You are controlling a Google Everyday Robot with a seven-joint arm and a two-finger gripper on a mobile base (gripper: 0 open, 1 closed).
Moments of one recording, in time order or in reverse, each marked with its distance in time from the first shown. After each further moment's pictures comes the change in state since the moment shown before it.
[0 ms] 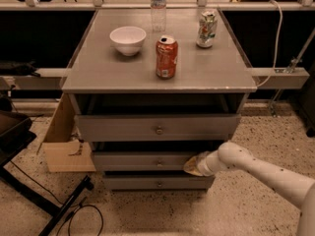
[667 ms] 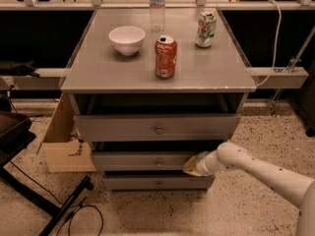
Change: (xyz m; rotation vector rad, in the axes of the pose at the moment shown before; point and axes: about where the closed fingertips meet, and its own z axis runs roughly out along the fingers) arm 0.000 0.000 0.000 0.000 0.000 0.000
